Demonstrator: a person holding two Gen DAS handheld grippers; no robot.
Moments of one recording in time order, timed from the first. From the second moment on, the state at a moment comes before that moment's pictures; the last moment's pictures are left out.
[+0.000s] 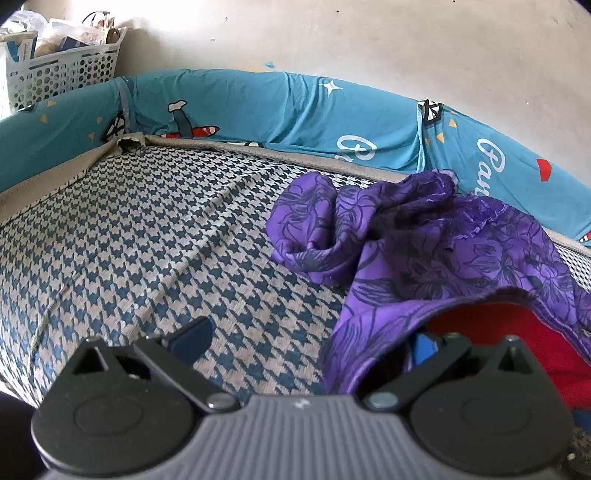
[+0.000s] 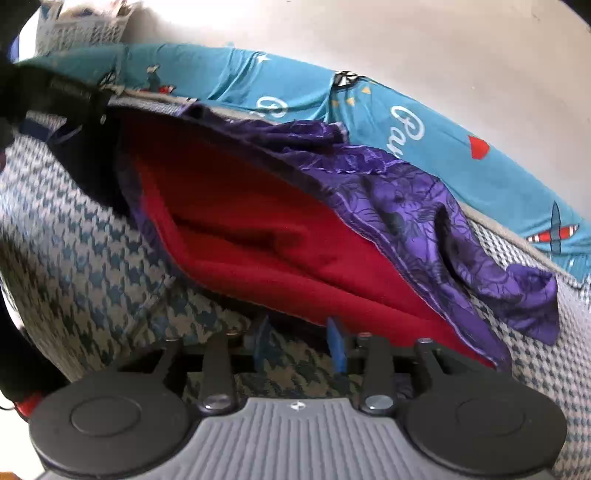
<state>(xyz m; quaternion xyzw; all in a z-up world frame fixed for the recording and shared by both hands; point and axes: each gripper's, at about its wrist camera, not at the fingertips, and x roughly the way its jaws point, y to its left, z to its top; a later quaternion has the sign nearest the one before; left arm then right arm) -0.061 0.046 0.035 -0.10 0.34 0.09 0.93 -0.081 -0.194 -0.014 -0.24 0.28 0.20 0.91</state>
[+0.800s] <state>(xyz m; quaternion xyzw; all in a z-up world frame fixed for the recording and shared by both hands) -0.068 0.051 0.035 -0.08 0.33 0.10 0.93 -0.098 -0.216 0.009 -0.17 0.28 0.22 0.92</state>
